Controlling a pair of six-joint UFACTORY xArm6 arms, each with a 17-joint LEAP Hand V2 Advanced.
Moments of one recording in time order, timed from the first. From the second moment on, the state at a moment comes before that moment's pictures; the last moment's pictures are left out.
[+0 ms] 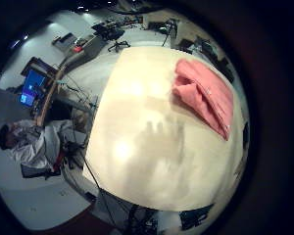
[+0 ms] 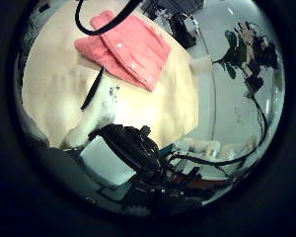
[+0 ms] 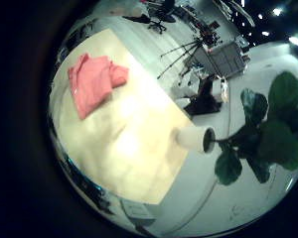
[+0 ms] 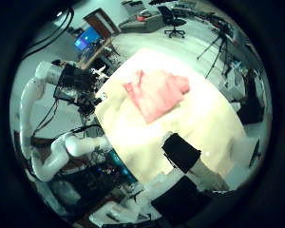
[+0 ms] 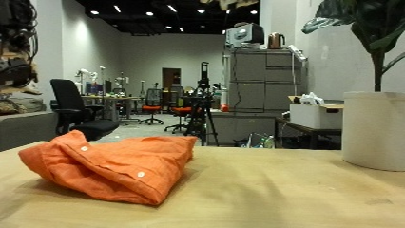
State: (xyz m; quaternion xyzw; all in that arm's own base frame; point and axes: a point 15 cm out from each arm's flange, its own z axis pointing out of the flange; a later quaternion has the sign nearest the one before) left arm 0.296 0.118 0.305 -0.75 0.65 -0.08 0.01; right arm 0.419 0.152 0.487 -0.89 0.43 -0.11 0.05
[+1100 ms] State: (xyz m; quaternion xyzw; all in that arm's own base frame) left arm 0.260 -0.025 0.322 -0.68 0.73 0.02 -0.02; right arm 0.225 0.001 0.333 -0.77 0.63 0.06 -0.05
